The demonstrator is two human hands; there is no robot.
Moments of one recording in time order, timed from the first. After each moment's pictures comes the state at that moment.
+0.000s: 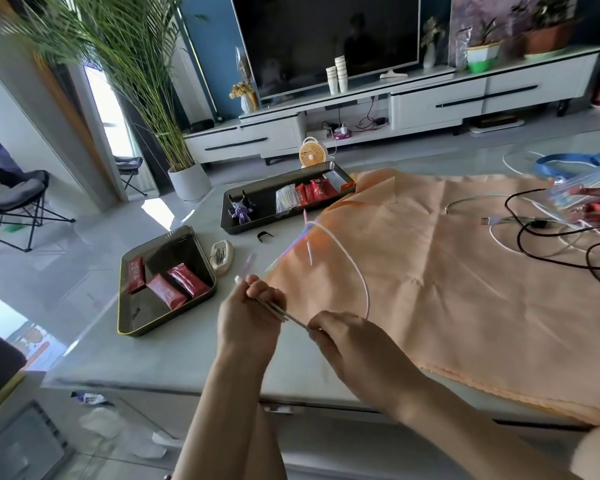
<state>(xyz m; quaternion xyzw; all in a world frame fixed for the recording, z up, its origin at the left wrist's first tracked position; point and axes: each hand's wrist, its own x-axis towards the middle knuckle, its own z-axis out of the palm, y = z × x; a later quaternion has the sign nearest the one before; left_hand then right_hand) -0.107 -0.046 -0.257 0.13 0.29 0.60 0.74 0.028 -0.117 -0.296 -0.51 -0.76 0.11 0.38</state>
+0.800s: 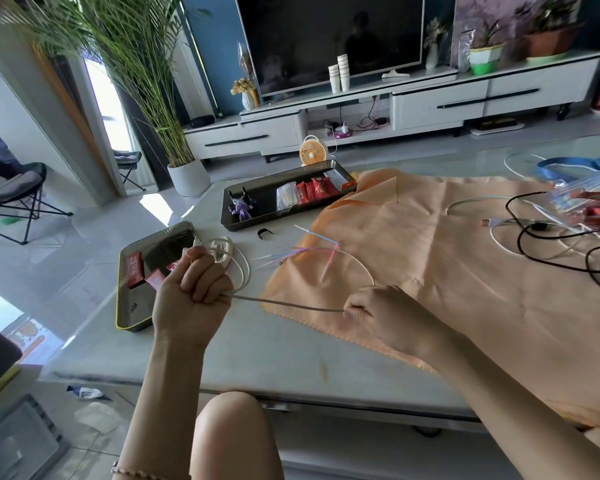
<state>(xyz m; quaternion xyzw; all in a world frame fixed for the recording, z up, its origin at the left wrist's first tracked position) -0.168 -0.027 -0.234 0.24 0.12 0.58 0.77 0.078 -0.074 -0.298 -0.59 -0.77 0.11 0.23</state>
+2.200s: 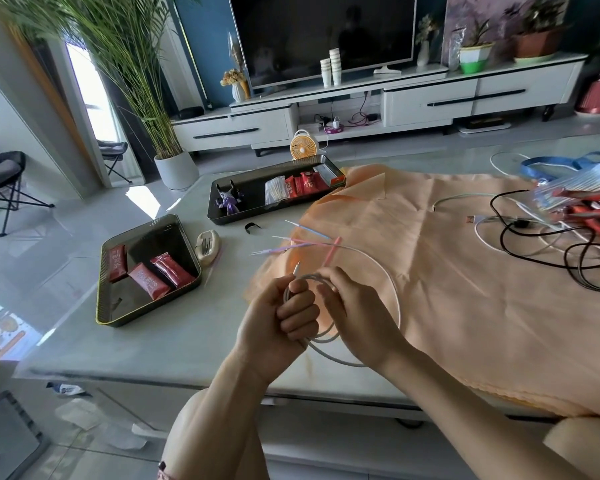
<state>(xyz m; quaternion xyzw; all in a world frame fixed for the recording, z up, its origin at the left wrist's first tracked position) -0.083 -0.068 -0.264 0.26 0.22 0.36 0.87 0.047 -0.088 -0.301 -0.54 -0.69 0.16 0.45</state>
